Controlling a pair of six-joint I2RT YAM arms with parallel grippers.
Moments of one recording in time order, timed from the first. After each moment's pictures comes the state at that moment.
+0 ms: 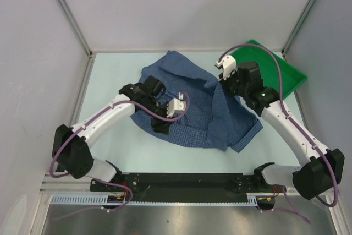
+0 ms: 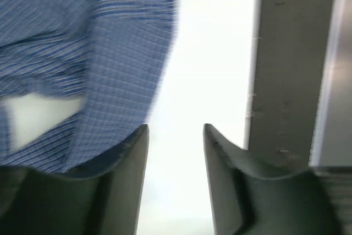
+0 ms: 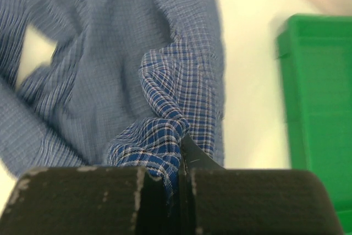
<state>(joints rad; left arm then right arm) -0.64 1.44 1.21 -1.01 0.64 0.74 0.42 1.25 1.16 -0.42 -0.10 -0.26</state>
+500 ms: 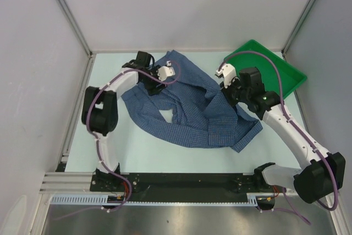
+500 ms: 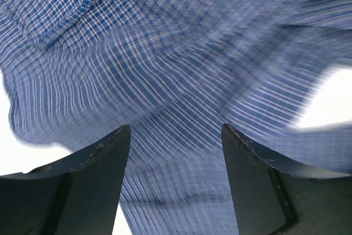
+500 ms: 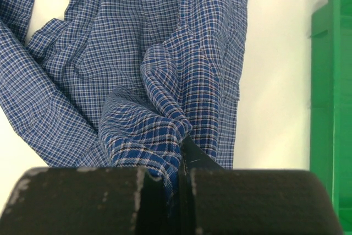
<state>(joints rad) -0.28 1.96 1.53 -0.60 0.37 0.91 0.40 1.20 1.08 -0.50 -0.20 -0.33</state>
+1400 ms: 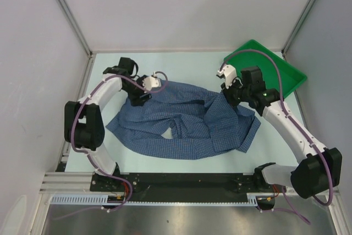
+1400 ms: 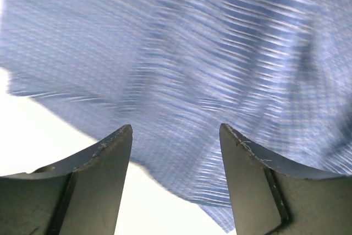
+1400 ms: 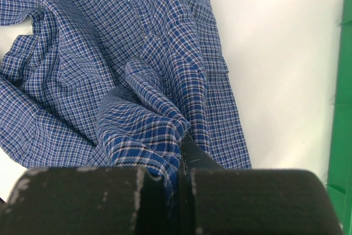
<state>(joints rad) -0.19 1.74 1.34 -0.91 0.40 1.15 0.34 1.24 1.09 -0.56 -0.30 -0.36</state>
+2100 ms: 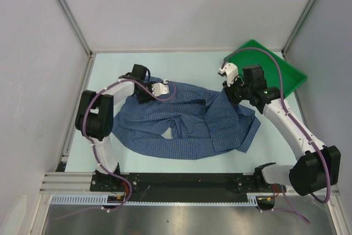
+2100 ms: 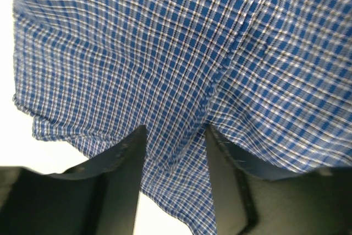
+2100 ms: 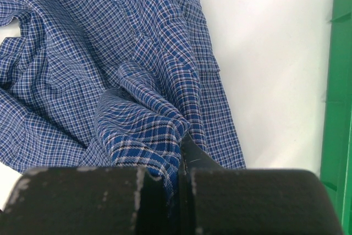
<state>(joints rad) -0.25 1.89 1.27 -0.51 0.24 1.15 0.31 1.26 1.10 -0.56 -0.31 -0.37</state>
